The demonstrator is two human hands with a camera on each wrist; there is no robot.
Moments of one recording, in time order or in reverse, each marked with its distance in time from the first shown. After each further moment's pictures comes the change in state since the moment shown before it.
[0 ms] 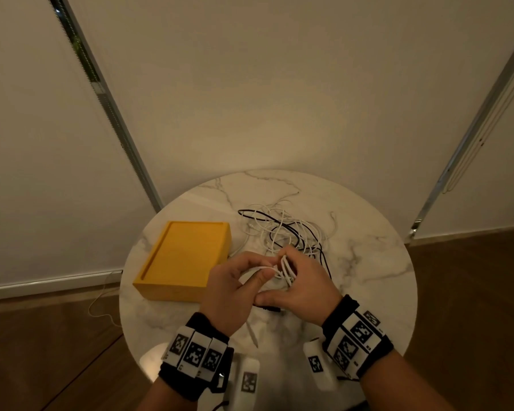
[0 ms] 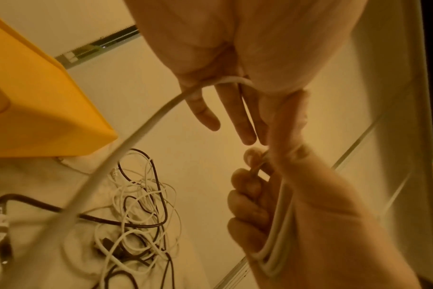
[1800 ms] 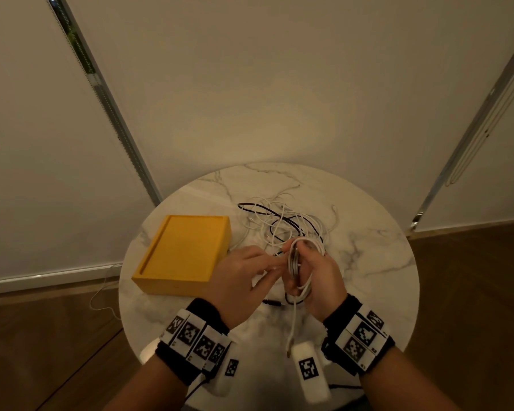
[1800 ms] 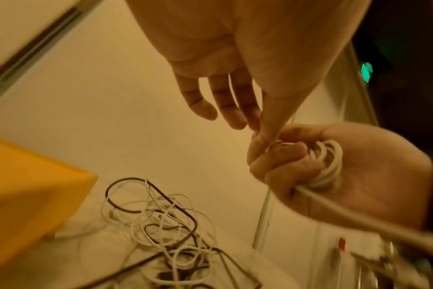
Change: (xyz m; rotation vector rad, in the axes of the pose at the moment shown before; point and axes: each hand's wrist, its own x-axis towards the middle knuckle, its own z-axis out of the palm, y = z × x) left_hand 0.013 -0.007 -0.004 0.620 -0.199 0.395; right_hand 0.002 -0.002 0.005 1.088 0.135 0.368
